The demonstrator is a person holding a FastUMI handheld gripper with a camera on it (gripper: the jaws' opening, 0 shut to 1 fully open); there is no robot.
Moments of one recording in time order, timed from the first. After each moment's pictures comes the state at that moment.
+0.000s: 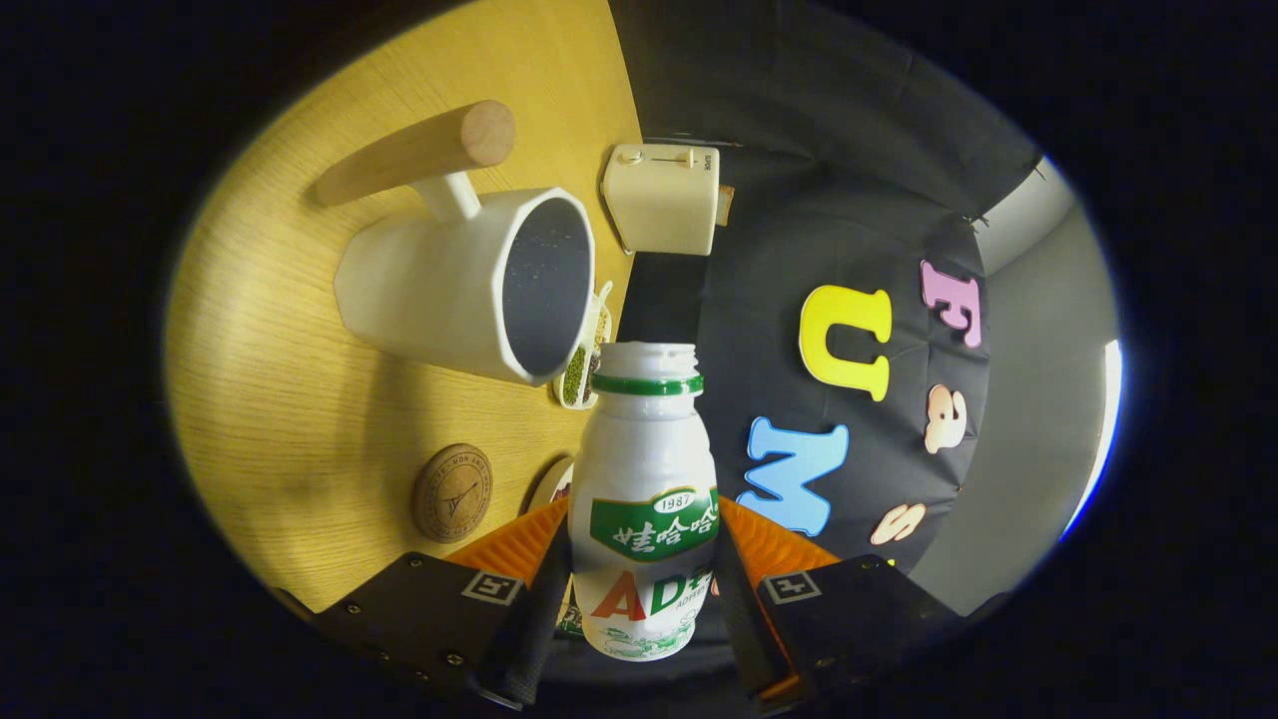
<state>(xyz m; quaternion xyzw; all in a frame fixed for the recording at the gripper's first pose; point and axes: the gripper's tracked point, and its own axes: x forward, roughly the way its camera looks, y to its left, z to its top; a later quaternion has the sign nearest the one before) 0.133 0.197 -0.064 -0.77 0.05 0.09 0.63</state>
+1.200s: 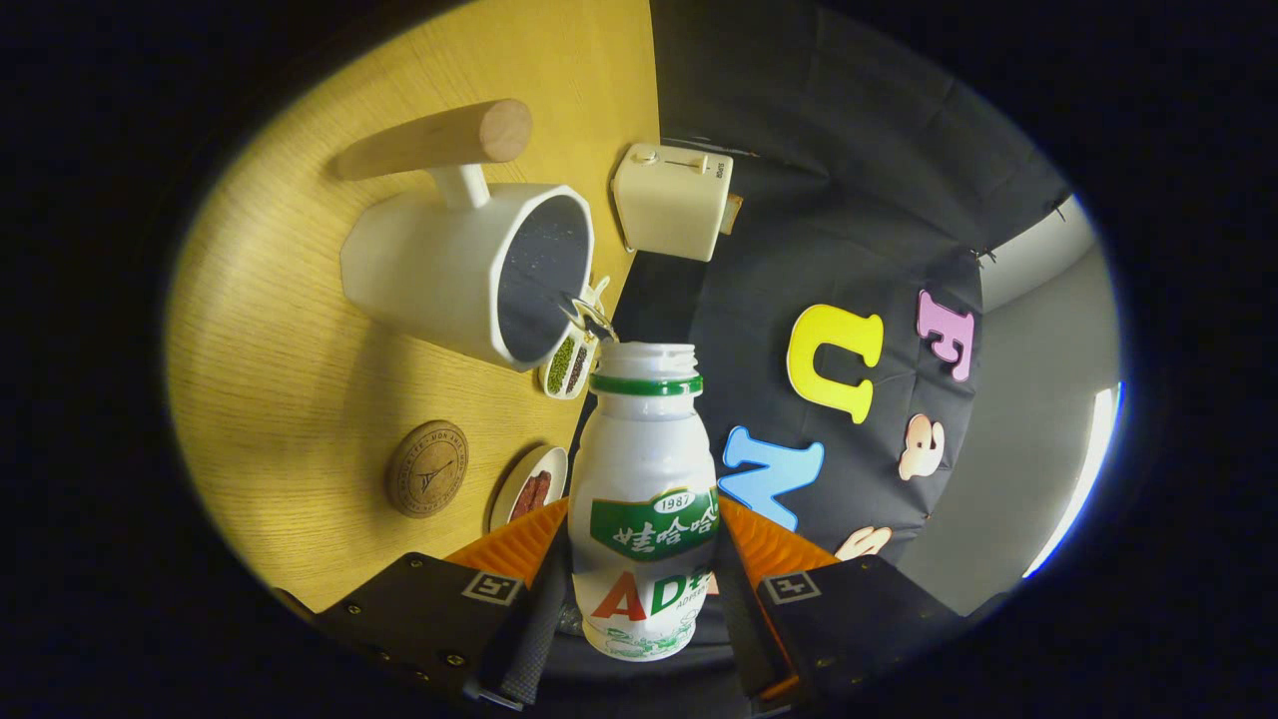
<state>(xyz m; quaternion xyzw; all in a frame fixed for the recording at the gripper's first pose) 0.128 0.201 -0.045 -0.81 0.03 0.07 0.58</state>
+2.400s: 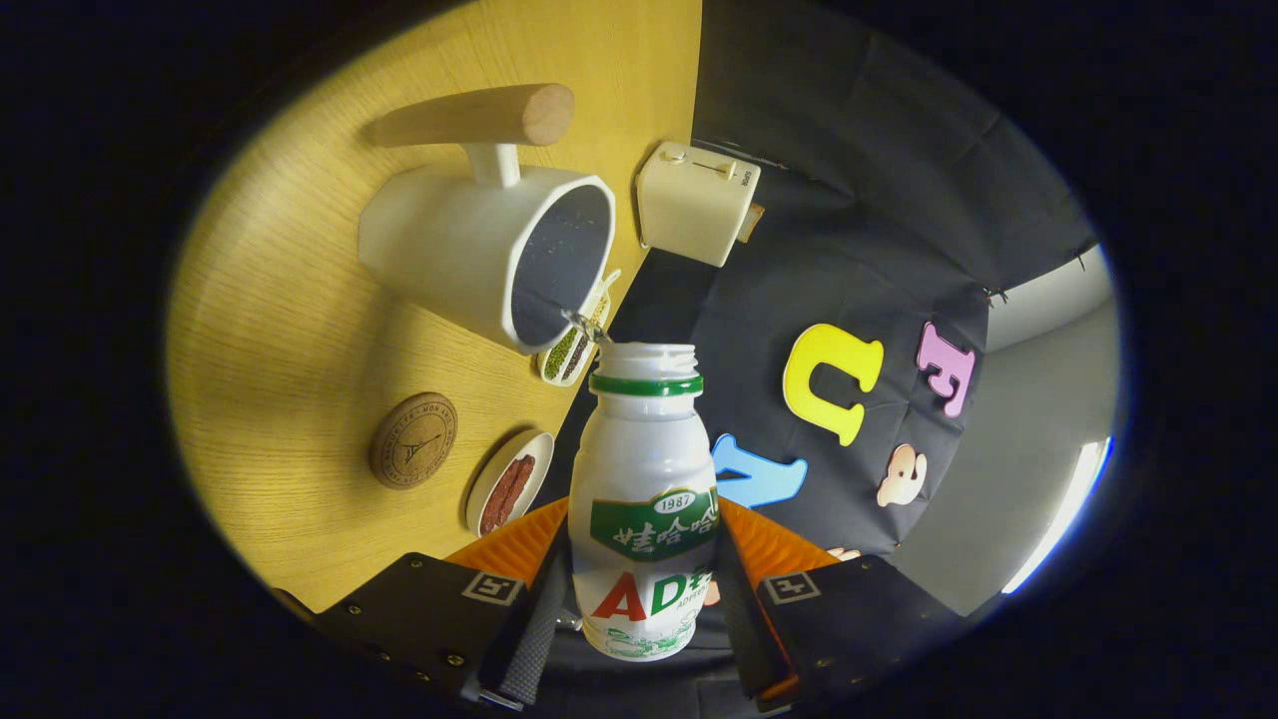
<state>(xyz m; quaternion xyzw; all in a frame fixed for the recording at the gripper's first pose) 0.127 0.202 -0.035 -0.85 0.03 0.07 0.53</state>
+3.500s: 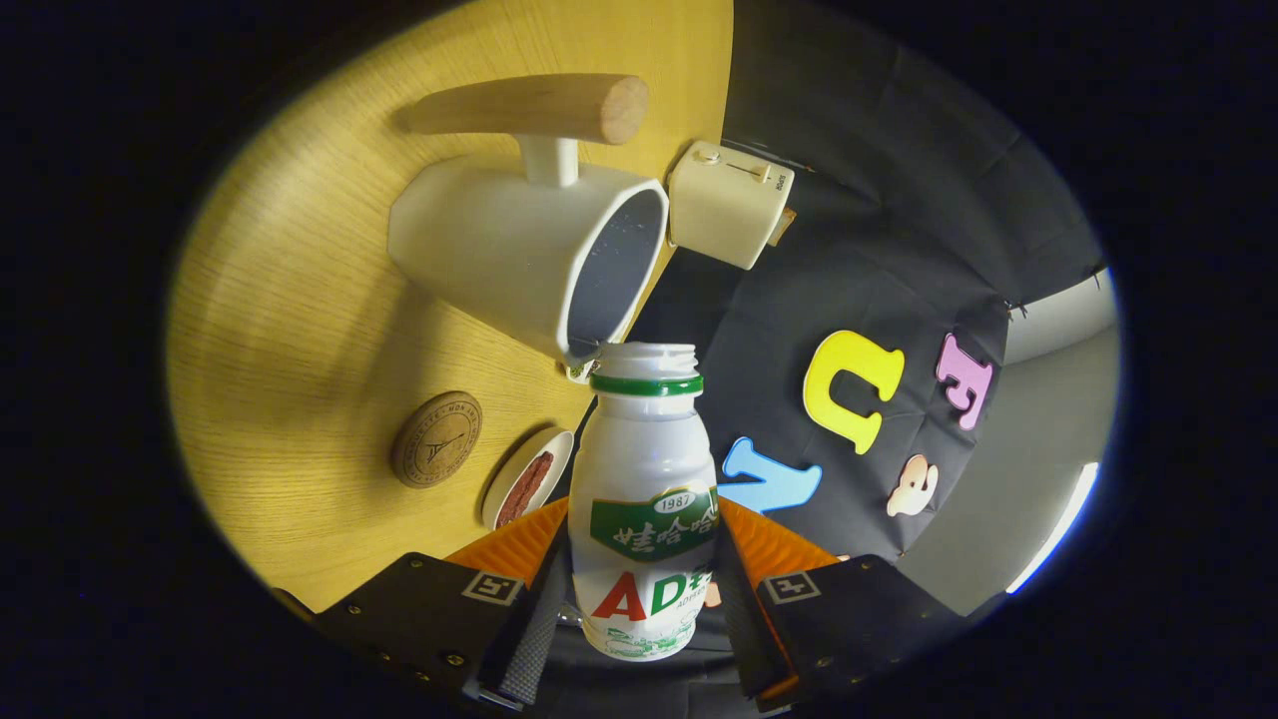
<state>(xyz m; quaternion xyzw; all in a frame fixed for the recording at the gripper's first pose) 0.127 0.205 -0.053 -0.86 0.05 0.07 0.51</state>
